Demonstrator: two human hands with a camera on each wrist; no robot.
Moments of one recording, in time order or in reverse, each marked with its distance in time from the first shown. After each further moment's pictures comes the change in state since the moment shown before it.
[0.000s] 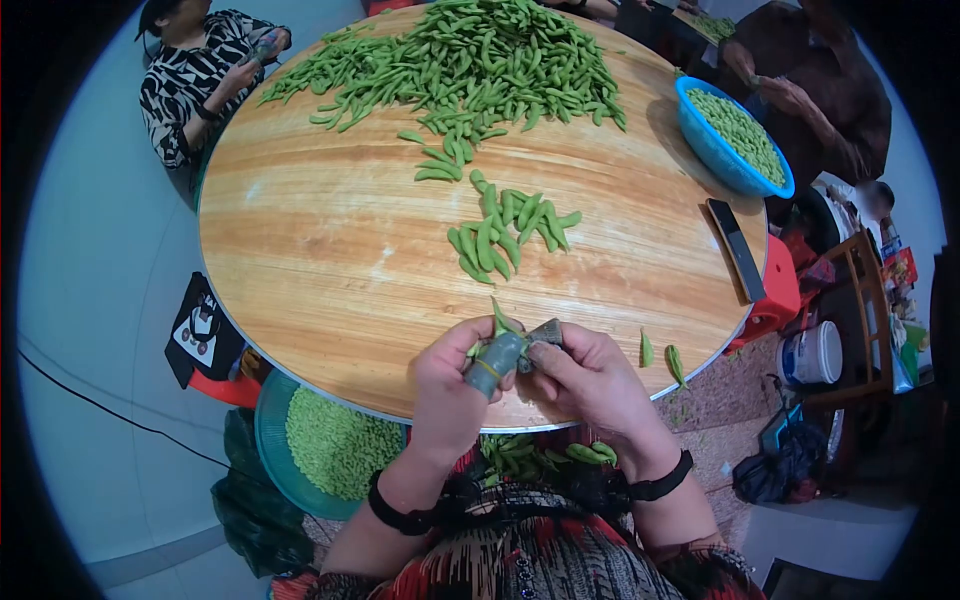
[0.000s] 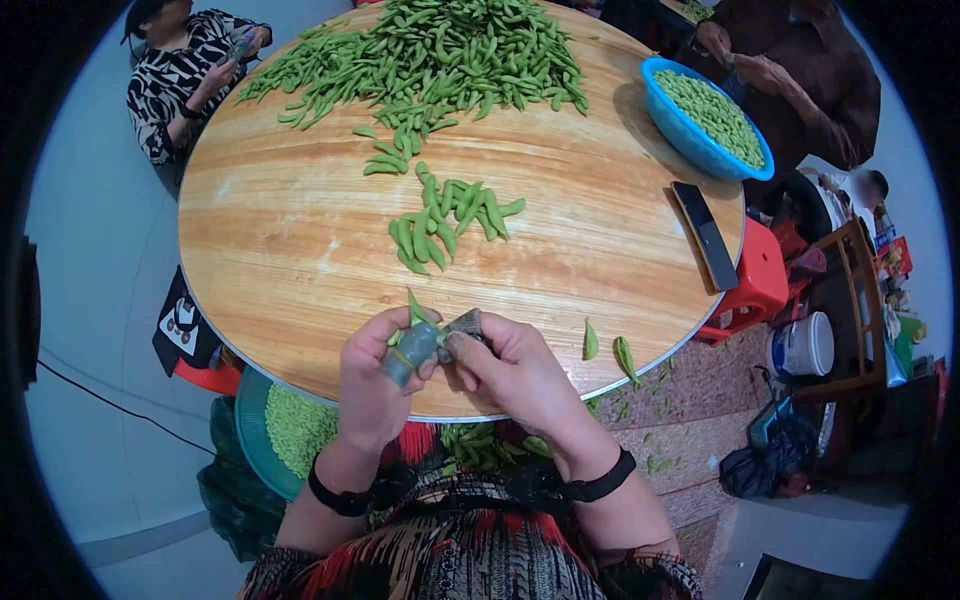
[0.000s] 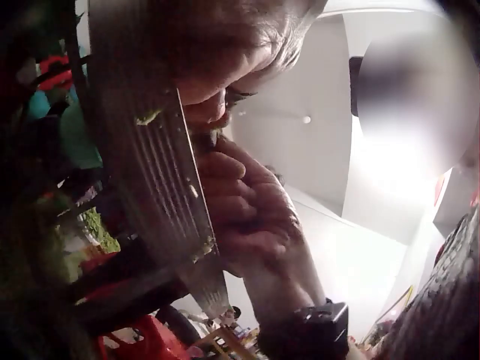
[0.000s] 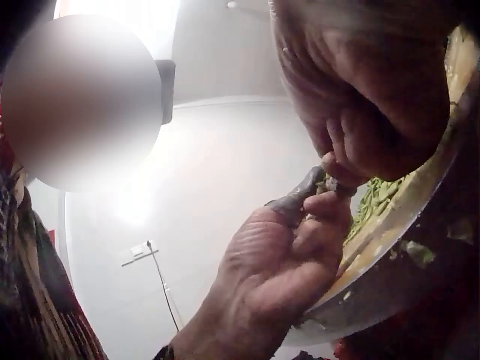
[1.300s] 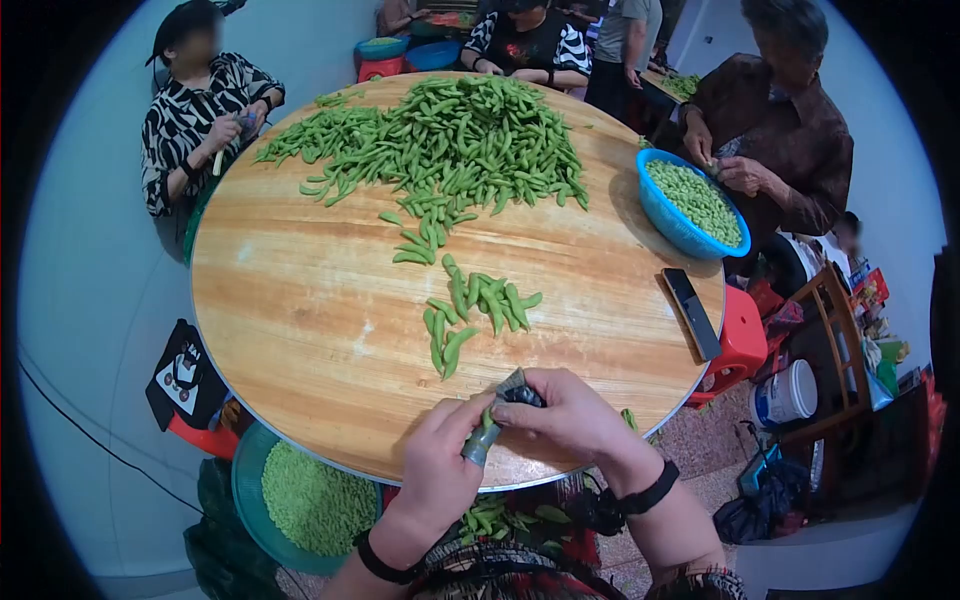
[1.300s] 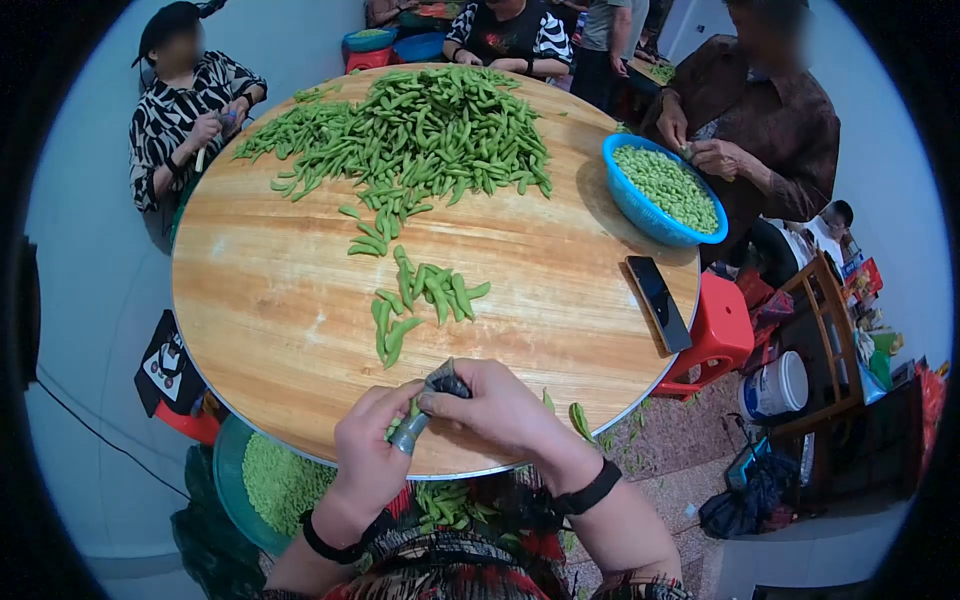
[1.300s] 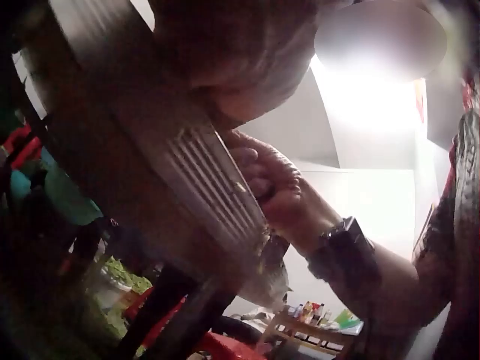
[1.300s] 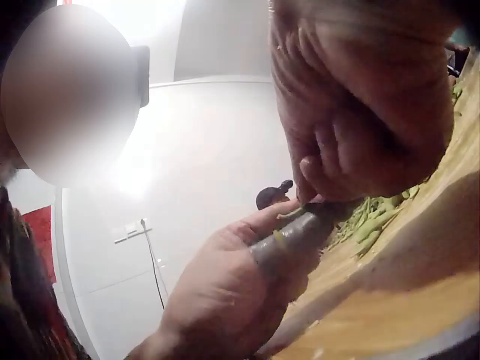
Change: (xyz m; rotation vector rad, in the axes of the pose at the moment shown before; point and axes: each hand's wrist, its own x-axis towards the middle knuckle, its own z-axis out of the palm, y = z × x) left_hand -0.002 0.010 0.010 0.707 0.043 0.512; right_hand 0.020 -0.027 -0.022 -0.477 -0.110 -0.097
